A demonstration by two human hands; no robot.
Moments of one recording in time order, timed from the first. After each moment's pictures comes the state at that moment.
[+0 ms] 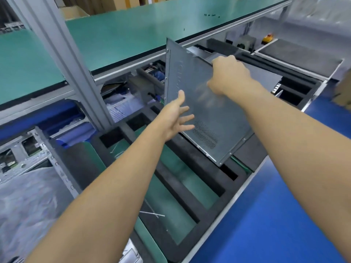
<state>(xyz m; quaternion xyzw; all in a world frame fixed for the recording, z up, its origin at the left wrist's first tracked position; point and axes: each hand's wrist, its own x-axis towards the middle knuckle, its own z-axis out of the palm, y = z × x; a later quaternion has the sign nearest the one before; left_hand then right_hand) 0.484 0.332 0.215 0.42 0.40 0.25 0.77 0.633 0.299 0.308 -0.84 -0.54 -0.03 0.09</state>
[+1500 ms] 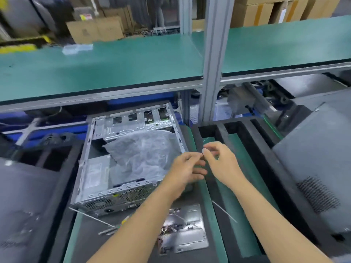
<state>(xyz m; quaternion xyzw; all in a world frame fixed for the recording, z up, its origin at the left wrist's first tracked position) 0.226 0.200 0.171 0.32 0.55 0.44 0.63 0.360 0.241 0.153 -0.58 -0.65 0.35 0.34</state>
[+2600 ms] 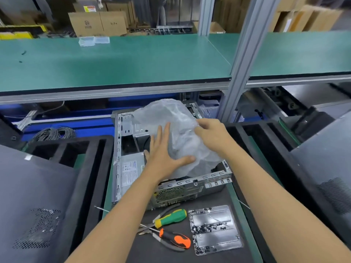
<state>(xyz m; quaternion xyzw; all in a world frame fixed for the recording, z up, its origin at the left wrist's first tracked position) 0.042 0.189 0.169 0.60 0.65 0.35 0.29 0.206 0.264 0.223 -0.54 -0.69 0.38 0.29</state>
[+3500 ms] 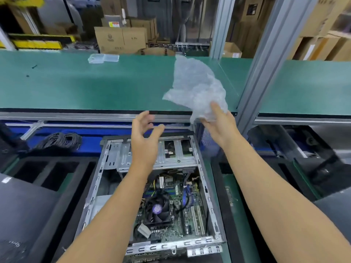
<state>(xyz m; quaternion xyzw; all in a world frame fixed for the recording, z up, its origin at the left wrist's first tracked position) 0.040 0.329 0.228 0.37 0.53 0.71 0.26 0.209 0.460 0.258 -0.36 -0.33 0.70 0.52</state>
